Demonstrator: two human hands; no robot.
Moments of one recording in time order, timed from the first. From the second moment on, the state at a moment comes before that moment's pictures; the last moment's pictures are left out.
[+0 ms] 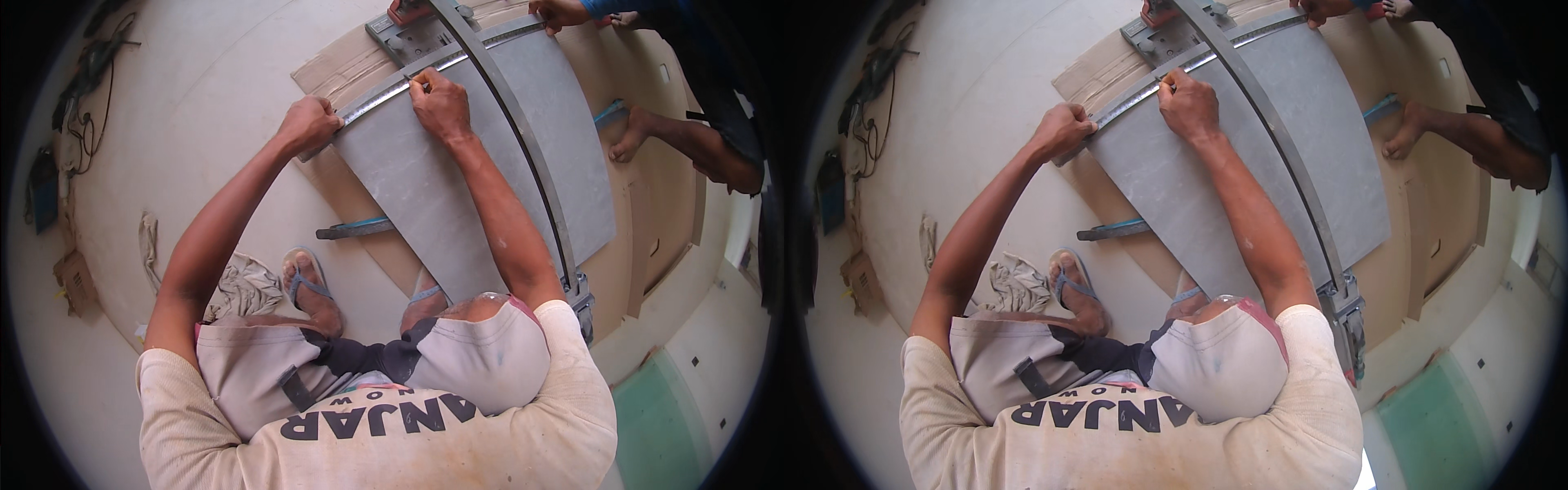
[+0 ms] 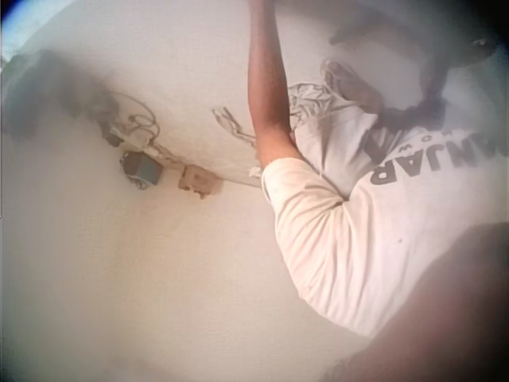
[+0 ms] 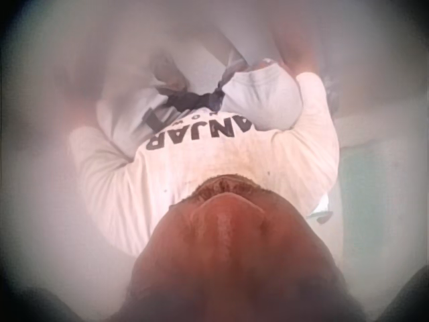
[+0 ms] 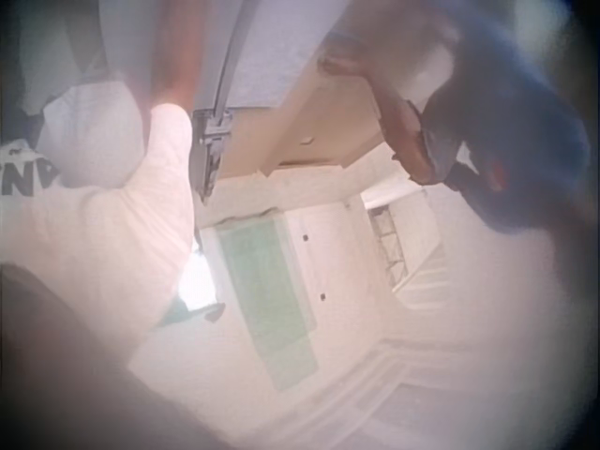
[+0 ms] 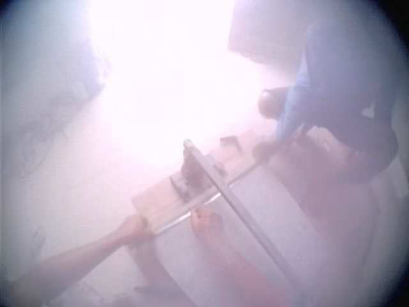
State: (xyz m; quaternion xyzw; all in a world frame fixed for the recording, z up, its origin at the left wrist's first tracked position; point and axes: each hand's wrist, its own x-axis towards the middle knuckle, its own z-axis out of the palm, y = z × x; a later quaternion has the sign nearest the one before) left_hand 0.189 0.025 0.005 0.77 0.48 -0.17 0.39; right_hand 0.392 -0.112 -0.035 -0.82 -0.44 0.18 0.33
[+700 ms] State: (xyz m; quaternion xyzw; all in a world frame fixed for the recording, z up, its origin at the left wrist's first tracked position) left_hand 0.187 0.027 0.005 0.78 0.46 -0.17 0.39; right_hand 0.387 -0.108 -0.024 -0.83 -0.44 0.18 0.30
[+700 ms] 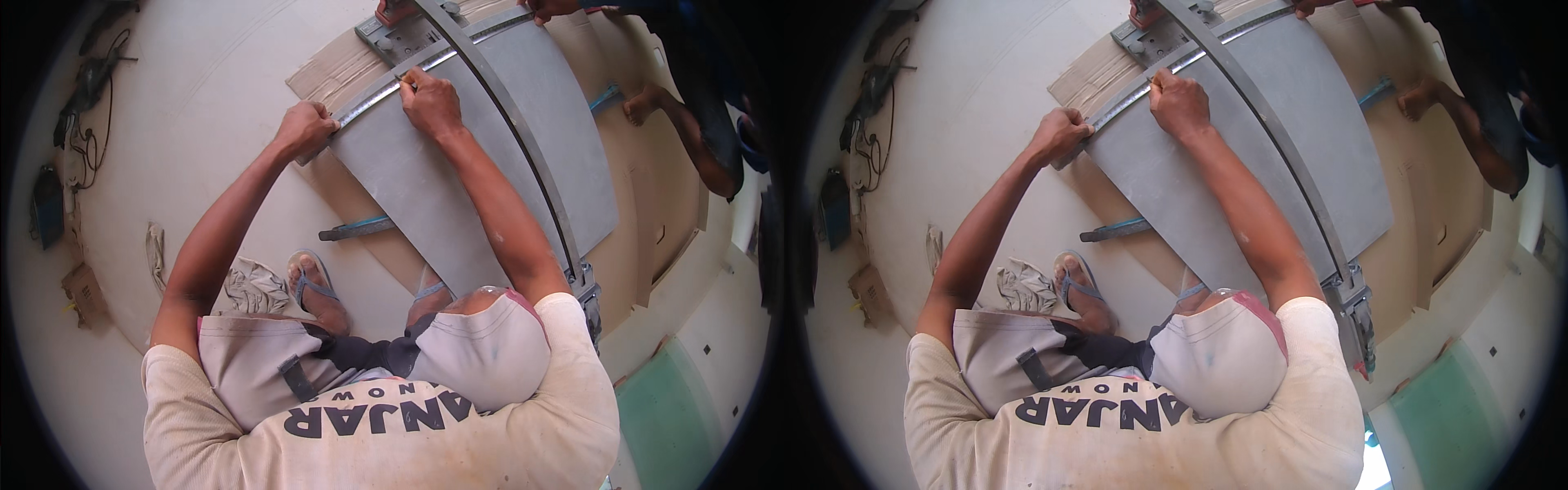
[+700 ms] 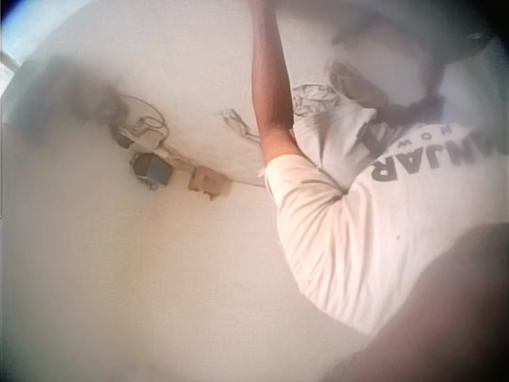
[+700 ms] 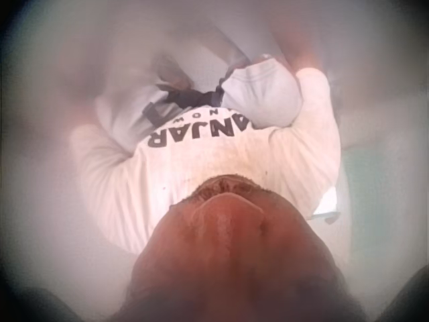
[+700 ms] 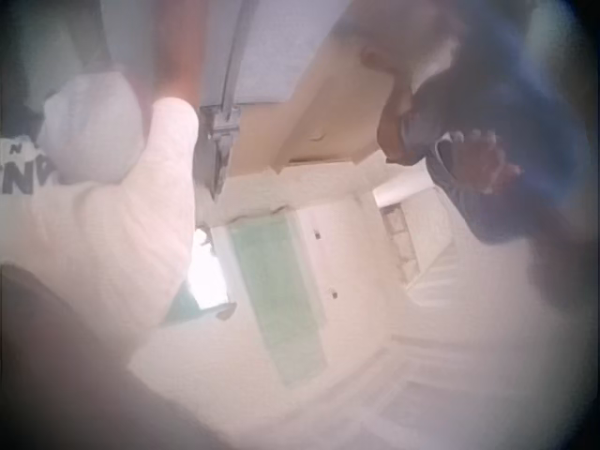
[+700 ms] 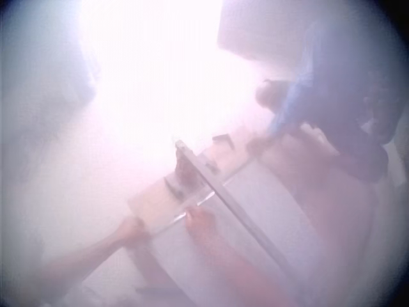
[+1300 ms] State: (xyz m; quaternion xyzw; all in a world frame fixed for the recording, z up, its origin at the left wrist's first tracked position) left_hand 0.183 0.026 -0.005 0.78 0.46 -0.16 0.40; right_hand 0.387 -0.109 -0.024 -0.82 -0.45 0.18 0.28
